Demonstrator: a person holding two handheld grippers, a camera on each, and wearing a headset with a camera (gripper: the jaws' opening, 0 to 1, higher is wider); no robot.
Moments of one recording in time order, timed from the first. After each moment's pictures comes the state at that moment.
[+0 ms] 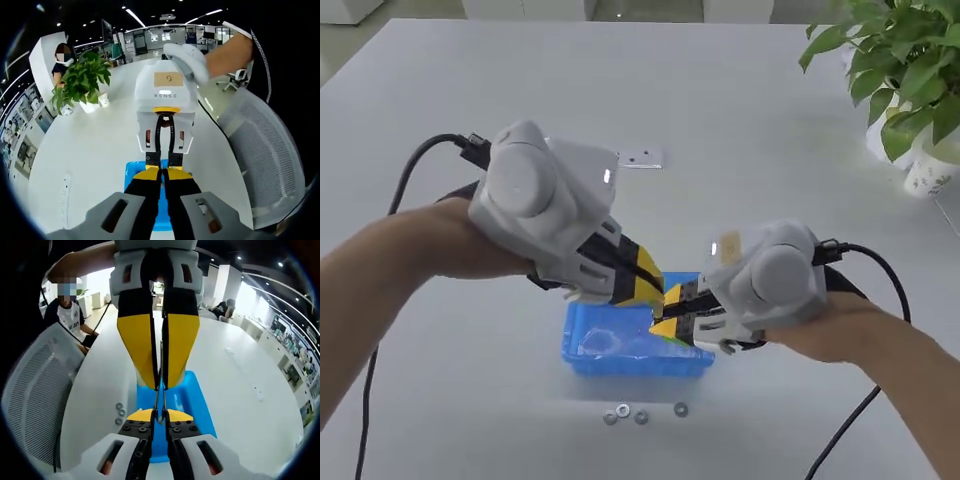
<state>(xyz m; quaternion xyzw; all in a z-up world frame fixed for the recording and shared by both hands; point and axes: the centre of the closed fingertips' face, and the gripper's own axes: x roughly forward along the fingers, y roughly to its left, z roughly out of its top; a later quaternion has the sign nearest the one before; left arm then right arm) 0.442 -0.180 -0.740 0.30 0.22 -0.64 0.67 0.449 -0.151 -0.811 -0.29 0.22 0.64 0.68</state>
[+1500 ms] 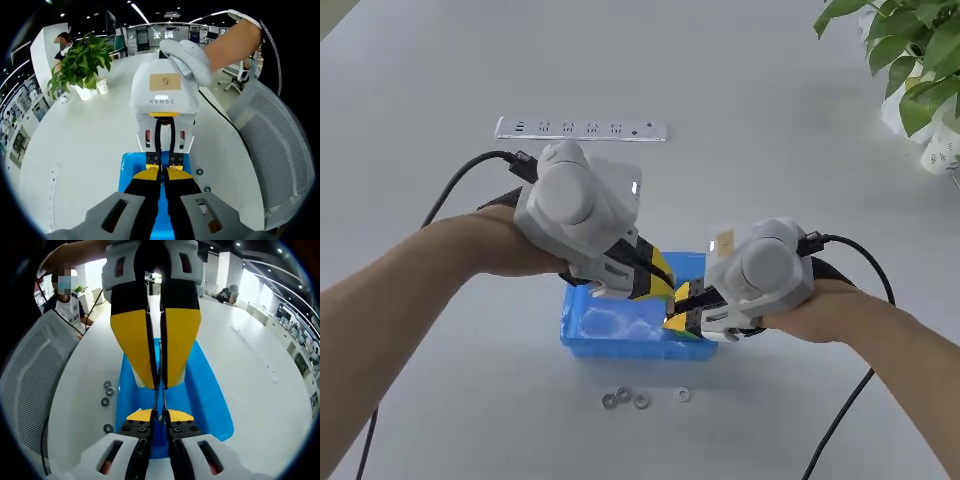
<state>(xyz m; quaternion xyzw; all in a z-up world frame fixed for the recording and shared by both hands) 0.462 -0.190 -0.792 0.28 0.25 -0.64 0.67 0.463 -0.166 -0.867 -0.29 0.27 0.64 0.66</state>
